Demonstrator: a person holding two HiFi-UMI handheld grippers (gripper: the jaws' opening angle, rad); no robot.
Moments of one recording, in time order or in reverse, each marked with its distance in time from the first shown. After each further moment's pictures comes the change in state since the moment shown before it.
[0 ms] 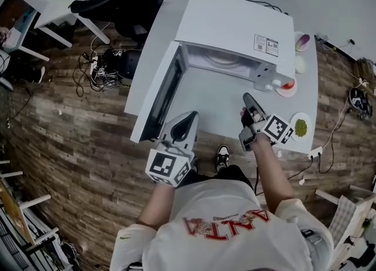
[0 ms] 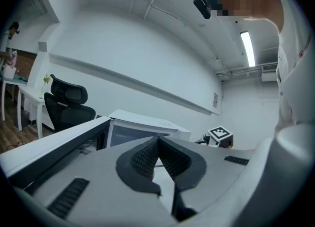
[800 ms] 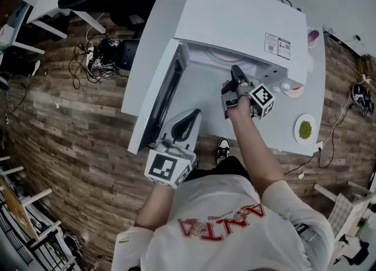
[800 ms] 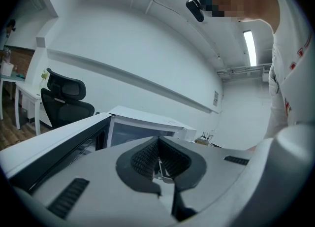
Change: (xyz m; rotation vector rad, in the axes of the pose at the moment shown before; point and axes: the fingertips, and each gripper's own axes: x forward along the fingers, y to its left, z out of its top) left arm 0.032 0.023 -0.005 -0.009 0.047 -0.009; right arm 0.132 -0.092 0.000 0.563 -0.227 -0.104
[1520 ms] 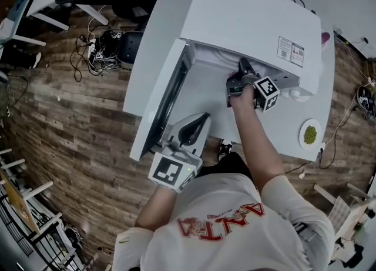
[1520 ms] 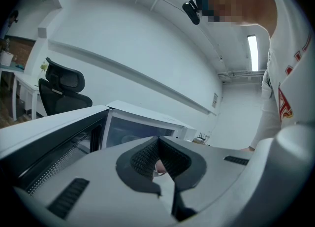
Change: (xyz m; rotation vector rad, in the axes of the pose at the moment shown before) left arm 0.016 0.004 -0.008 -0.056 0.021 -0.033; right arm 0.043 -0.026 0.023 0.059 -0.107 -0.095
